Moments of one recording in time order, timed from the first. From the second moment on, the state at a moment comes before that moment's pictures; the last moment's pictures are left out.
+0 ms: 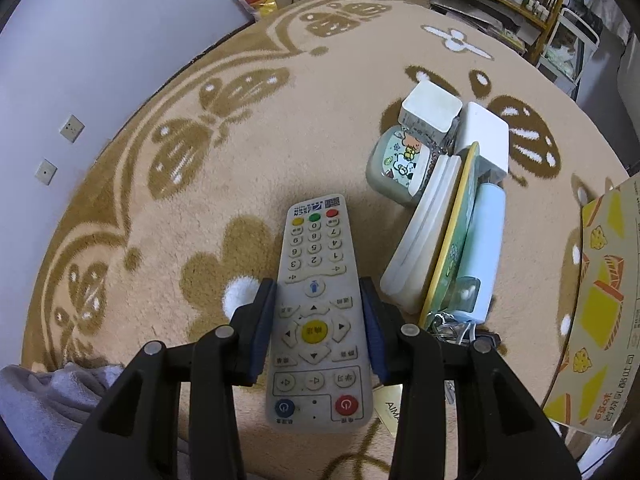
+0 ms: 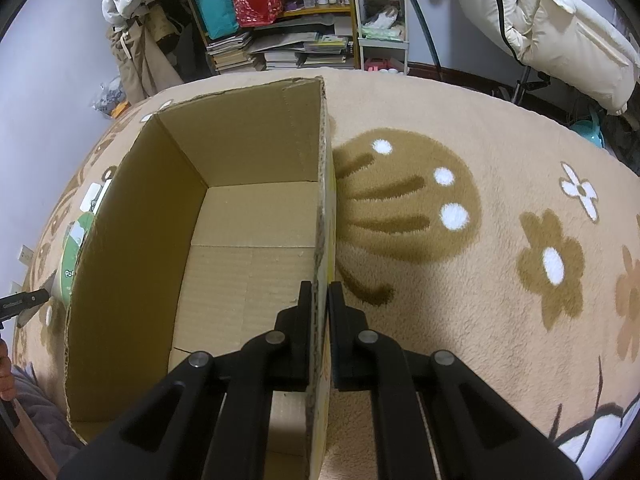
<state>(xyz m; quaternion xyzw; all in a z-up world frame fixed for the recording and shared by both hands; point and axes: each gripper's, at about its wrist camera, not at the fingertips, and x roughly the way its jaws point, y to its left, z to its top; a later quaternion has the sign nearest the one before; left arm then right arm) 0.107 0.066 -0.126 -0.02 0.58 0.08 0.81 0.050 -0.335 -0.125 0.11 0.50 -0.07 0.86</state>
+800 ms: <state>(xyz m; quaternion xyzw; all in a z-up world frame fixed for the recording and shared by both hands) 0.101 -0.012 -0.067 0.08 0.51 0.03 0.86 0.050 -0.330 -0.124 0.11 0.50 -0.06 0.86</state>
